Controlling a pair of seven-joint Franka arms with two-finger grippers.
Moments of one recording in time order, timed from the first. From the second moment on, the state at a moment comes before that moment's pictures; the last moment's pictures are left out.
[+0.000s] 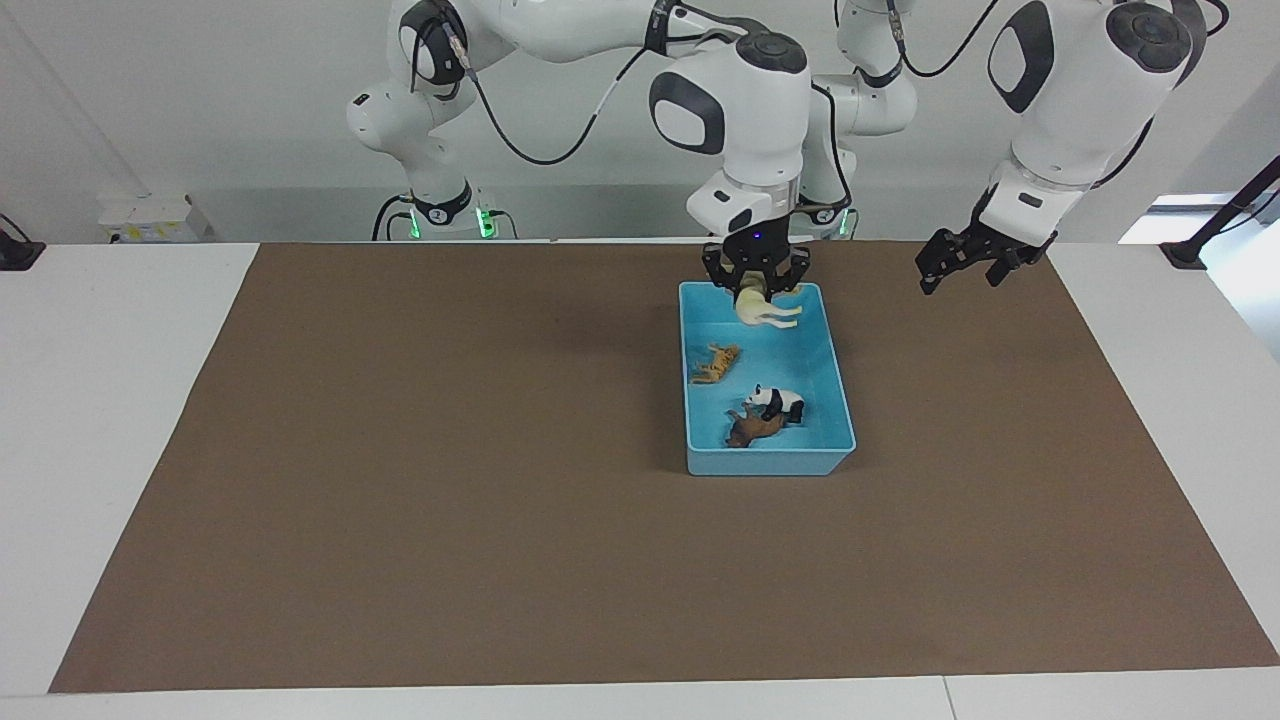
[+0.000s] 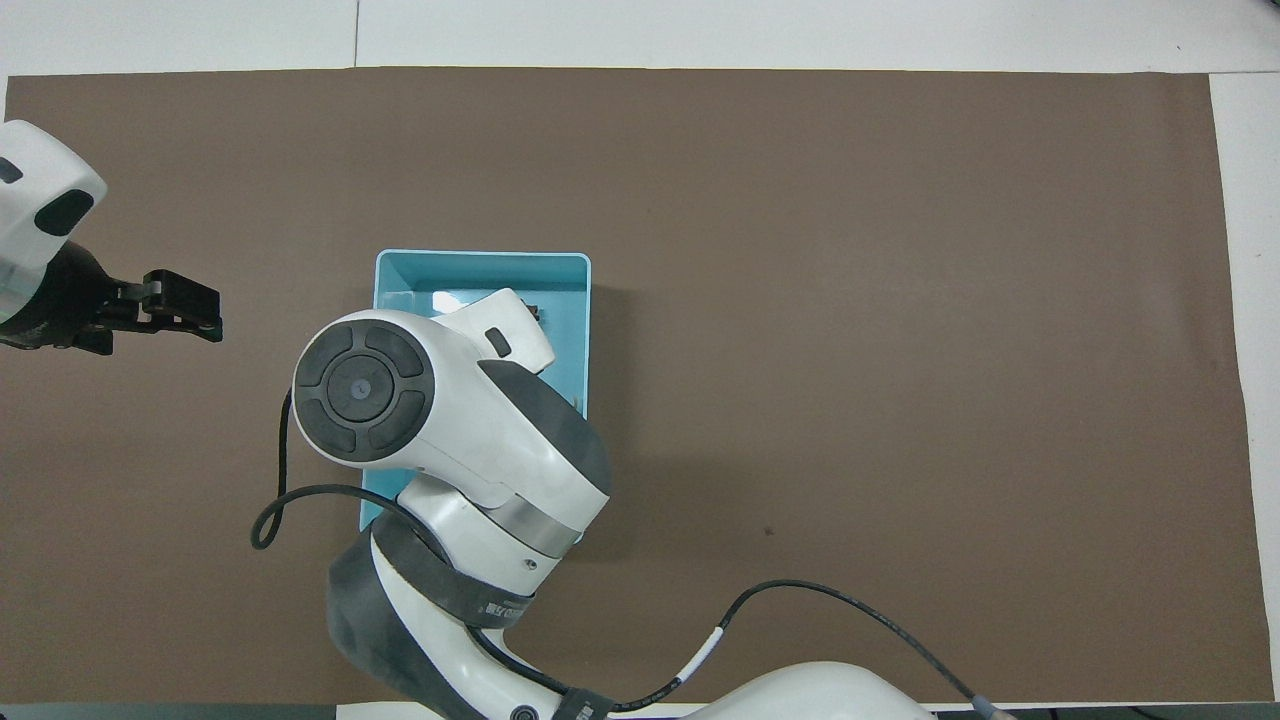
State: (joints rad) left arm -0.08 0.02 -0.02 -1.67 0.00 1.58 -0.14; right arm 0.81 0.64 0.03 -1.11 -0.02 1.89 1.07
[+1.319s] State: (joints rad) left arm -0.01 0.03 -0.09 -1.61 0.00 1.50 -0.13; right arm 0.32 0.39 -0.08 -1.15 -0.01 1.65 0.43
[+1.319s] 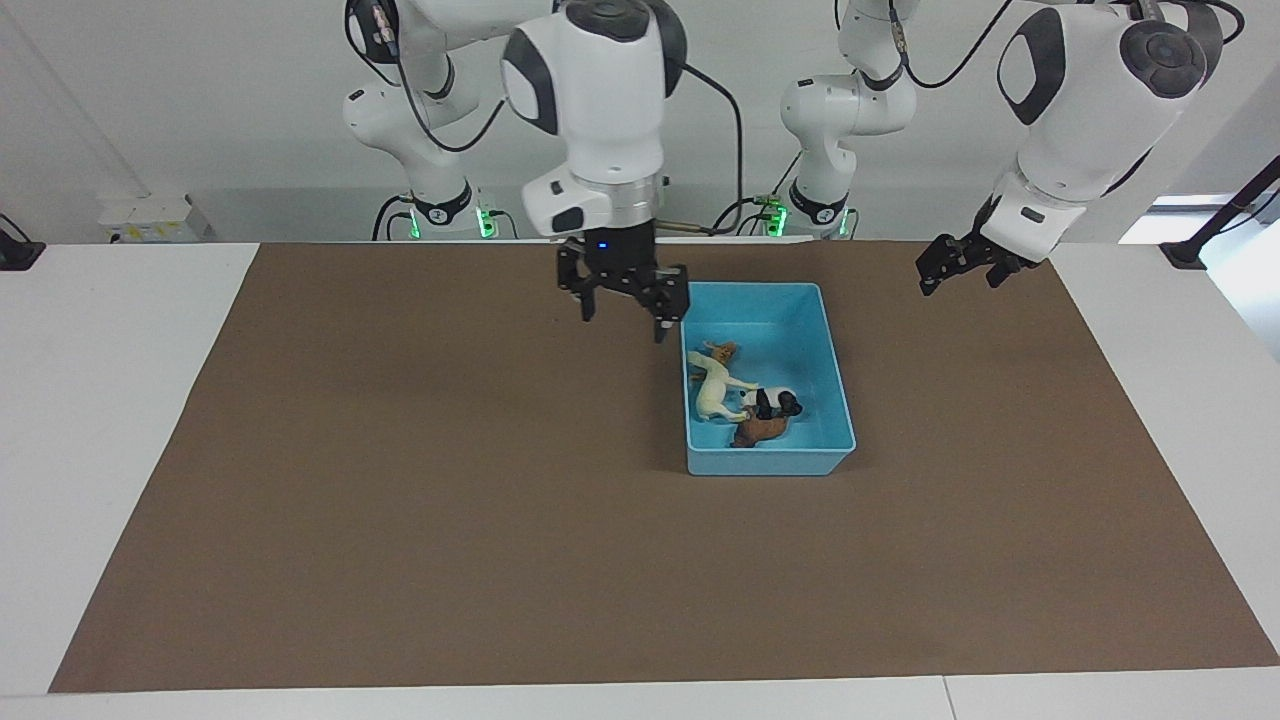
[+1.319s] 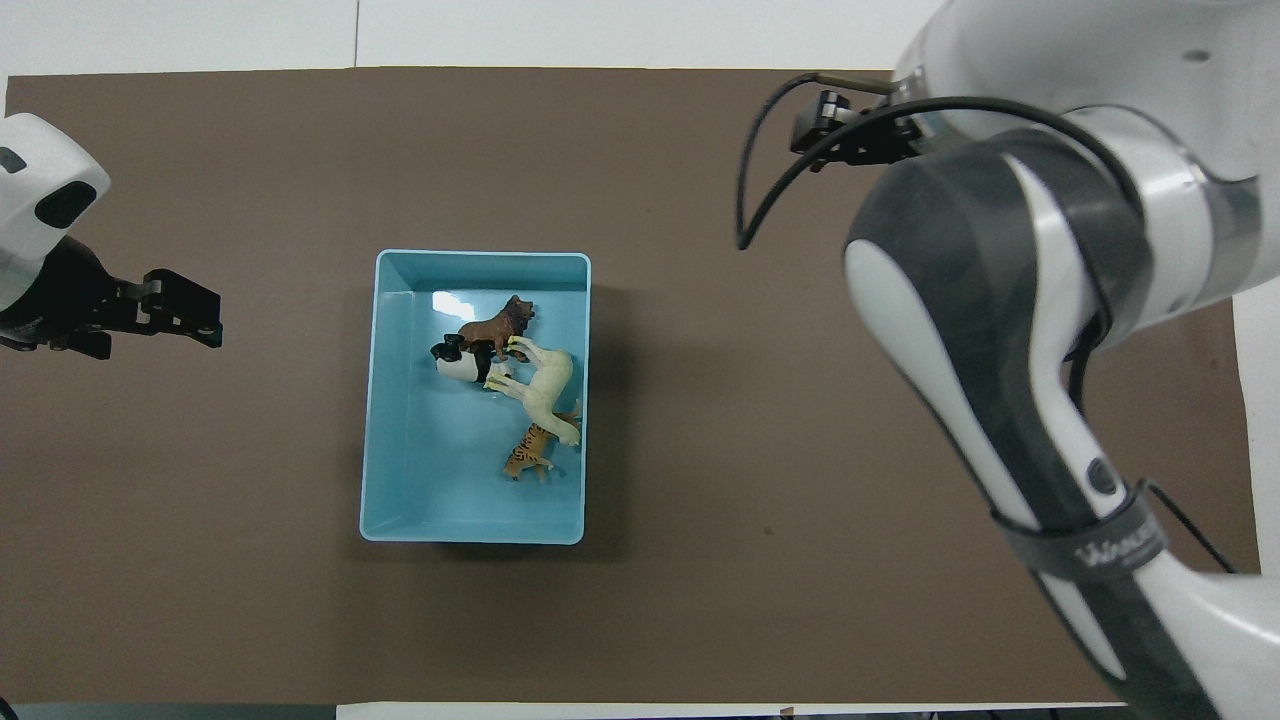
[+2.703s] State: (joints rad) left arm 0.02 0.02 -0.09 -1.60 0.00 1.50 -0.07; right arm -0.03 -0.09 -0.08 -1.68 -0.01 1.58 -0.09
